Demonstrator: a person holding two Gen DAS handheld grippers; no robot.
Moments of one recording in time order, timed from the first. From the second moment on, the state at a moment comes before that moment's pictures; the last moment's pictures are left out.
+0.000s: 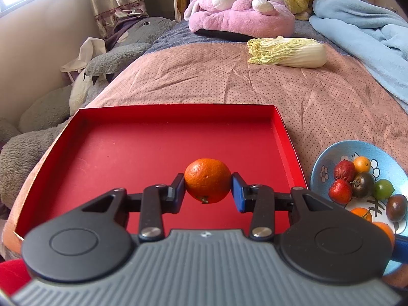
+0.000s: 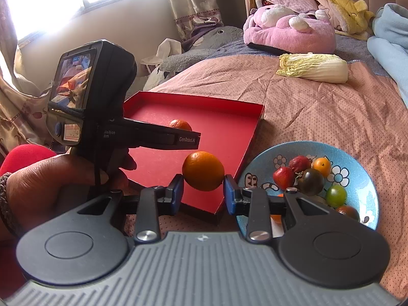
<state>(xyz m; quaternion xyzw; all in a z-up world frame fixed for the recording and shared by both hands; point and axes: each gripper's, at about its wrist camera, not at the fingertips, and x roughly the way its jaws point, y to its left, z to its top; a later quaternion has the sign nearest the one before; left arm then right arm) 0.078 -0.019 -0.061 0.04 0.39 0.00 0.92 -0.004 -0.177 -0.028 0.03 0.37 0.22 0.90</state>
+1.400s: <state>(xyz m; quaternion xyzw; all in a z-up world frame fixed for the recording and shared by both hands) 0.095 0.073 -0.061 -0.13 0.43 0.11 0.89 0.070 -0.094 -0.069 -0.01 0.39 0.29 0.87</state>
